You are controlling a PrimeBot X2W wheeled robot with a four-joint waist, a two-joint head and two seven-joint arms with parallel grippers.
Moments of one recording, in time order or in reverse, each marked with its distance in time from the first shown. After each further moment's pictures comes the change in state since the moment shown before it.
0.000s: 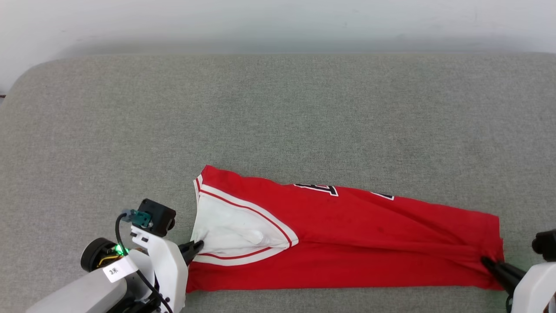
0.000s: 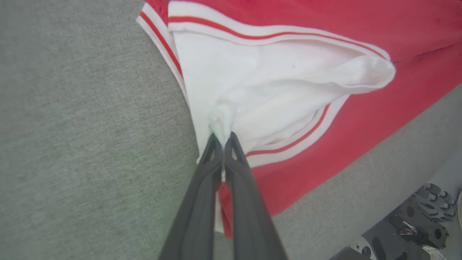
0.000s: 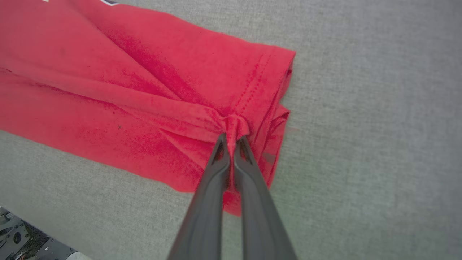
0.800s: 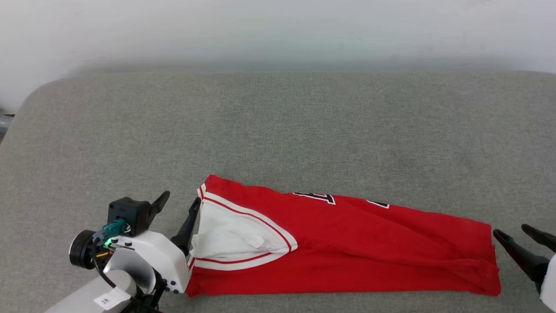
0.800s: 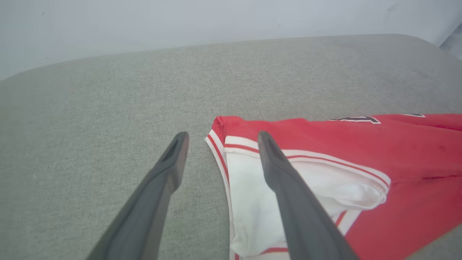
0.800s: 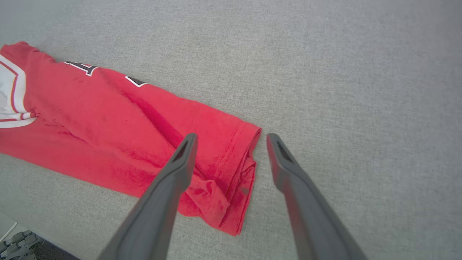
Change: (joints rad) left arm 0.081 -0.083 0.110 0.043 0.088 0.182 -0.384; right arm -0.013 -0.047 -0.089 -0.099 0.087 0.000 0.064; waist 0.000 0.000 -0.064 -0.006
